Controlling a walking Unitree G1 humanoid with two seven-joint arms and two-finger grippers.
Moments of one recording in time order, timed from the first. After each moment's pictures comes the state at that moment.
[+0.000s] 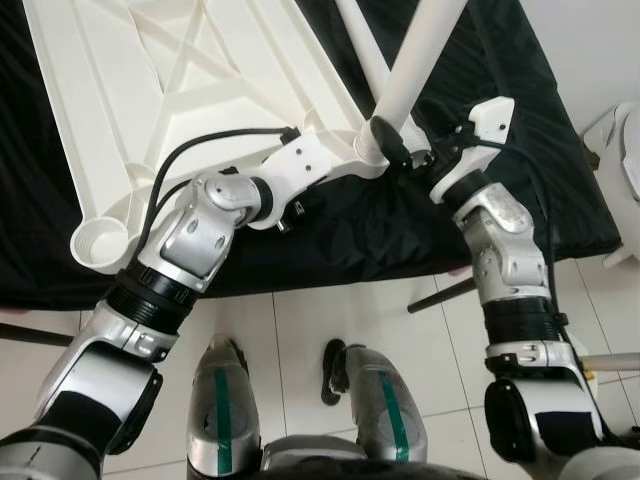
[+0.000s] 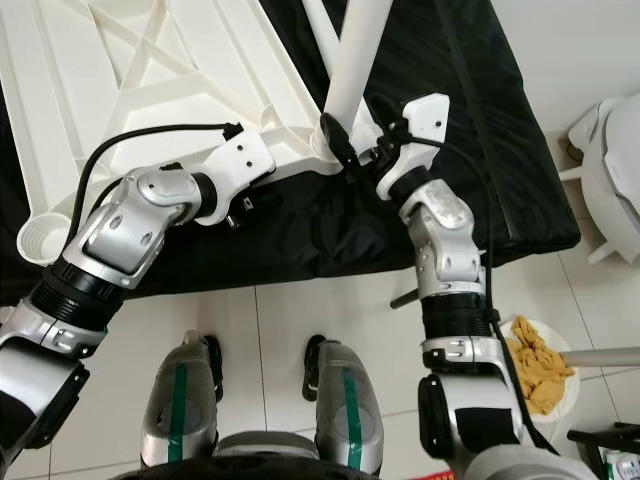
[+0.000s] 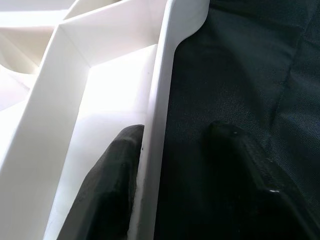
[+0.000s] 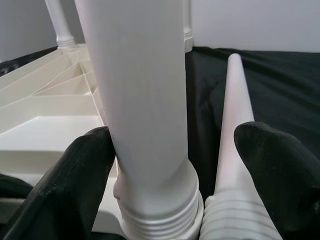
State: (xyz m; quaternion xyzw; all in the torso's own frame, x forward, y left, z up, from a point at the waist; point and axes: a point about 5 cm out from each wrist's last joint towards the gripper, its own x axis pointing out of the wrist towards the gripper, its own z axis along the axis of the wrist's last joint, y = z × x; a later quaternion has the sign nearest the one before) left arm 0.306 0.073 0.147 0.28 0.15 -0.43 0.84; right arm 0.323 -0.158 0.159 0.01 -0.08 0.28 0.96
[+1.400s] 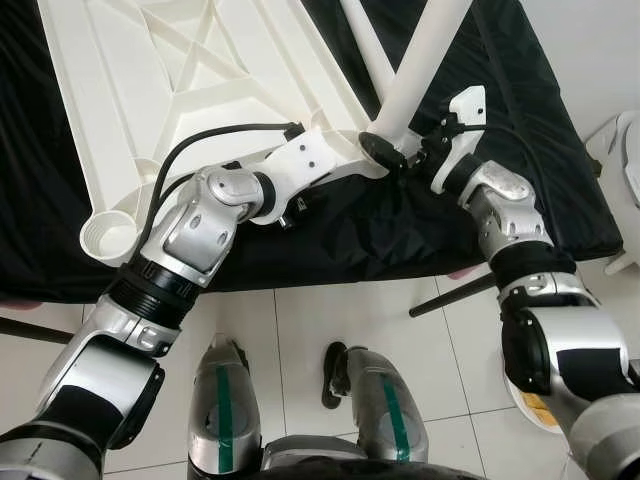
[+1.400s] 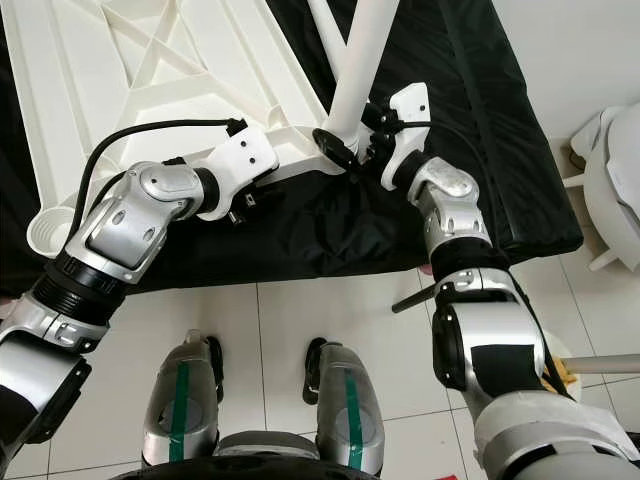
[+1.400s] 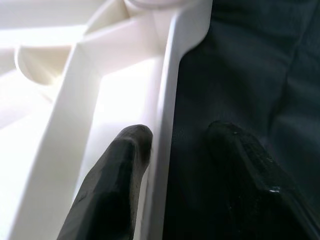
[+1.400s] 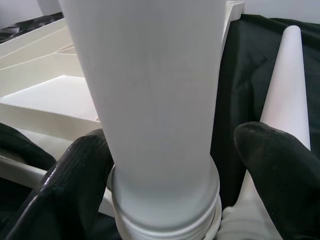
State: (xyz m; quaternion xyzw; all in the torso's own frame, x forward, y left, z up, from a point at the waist) left arm 0.310 0.064 0.155 0.29 0.14 -0.44 0.84; right arm 0.362 -0.159 0.147 -0.03 -0.03 0.37 0.93
